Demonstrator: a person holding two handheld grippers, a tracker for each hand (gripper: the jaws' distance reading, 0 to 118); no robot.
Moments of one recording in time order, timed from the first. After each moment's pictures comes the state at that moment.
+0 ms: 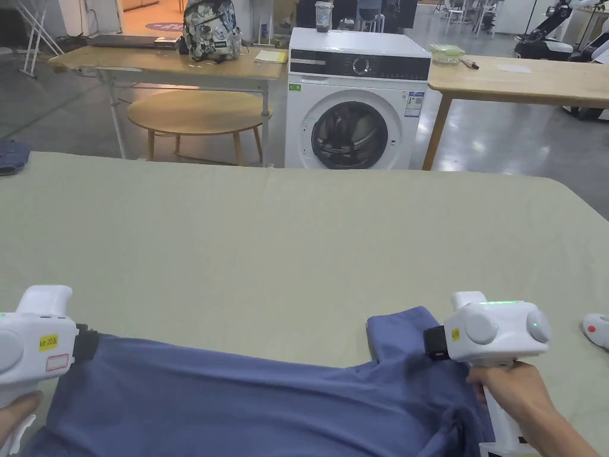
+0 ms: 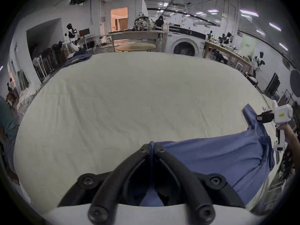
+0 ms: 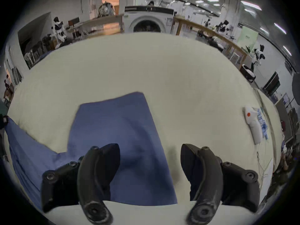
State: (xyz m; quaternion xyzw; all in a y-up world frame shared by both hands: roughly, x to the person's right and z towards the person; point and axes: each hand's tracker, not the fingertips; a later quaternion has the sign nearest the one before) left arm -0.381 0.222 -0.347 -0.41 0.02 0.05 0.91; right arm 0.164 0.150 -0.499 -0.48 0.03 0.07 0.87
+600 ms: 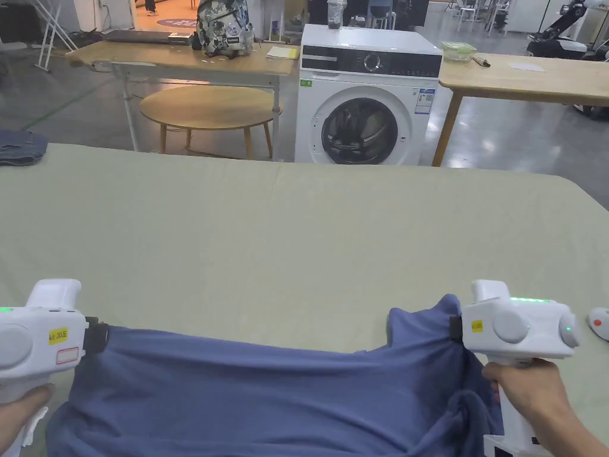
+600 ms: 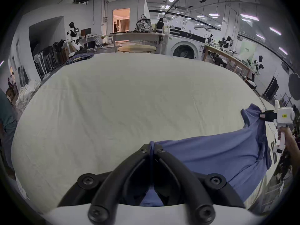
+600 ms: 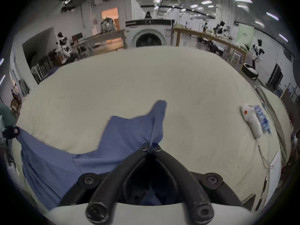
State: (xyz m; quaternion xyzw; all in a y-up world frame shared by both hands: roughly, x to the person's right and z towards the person) left arm -0.386 0.219 -0.319 -0.40 0.02 0.06 0.91; right arm 0.168 0.190 -0.438 -0.41 0.05 0.01 0.91
